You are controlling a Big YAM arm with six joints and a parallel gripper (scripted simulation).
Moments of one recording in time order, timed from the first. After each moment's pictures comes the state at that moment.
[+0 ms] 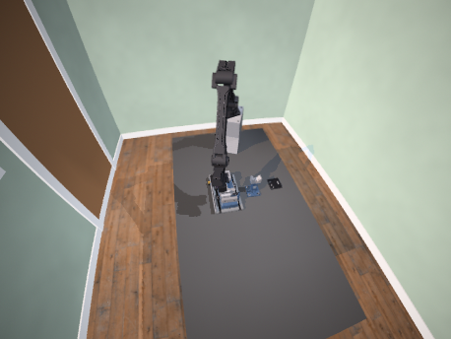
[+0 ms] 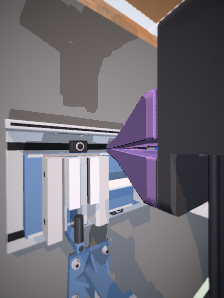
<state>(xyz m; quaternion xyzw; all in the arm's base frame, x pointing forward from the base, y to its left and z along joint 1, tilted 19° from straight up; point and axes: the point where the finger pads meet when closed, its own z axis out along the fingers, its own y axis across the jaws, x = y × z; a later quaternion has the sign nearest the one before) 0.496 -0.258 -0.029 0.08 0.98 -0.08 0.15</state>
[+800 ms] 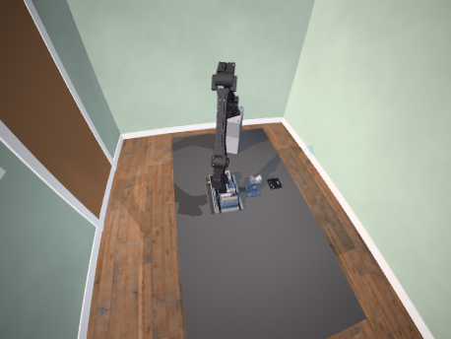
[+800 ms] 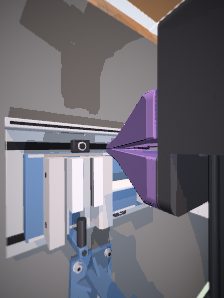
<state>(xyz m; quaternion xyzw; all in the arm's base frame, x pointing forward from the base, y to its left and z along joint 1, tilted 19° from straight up) 0.499 -0.259 -0.039 0.08 0.98 -0.08 0.15</state>
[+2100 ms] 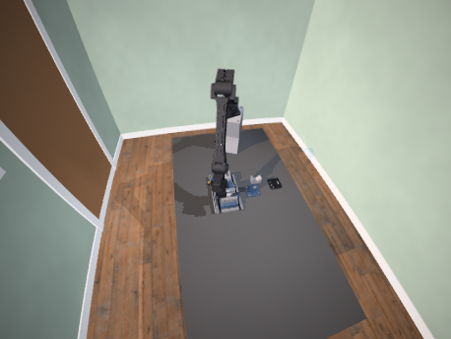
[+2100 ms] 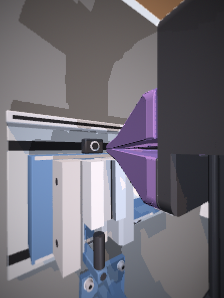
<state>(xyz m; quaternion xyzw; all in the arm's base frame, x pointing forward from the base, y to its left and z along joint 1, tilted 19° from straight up) 0.512 -0.267 -0.077 0.08 0.98 -0.08 0.15</state>
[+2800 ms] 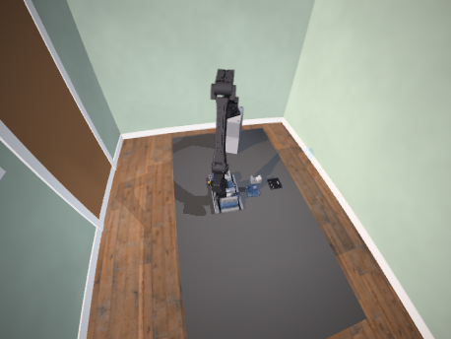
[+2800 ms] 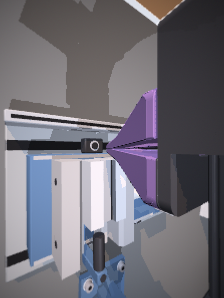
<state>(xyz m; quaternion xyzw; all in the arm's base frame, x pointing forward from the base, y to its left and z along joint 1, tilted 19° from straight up) 0.511 -0.267 -0.079 0.08 0.98 -0.08 0.15</state>
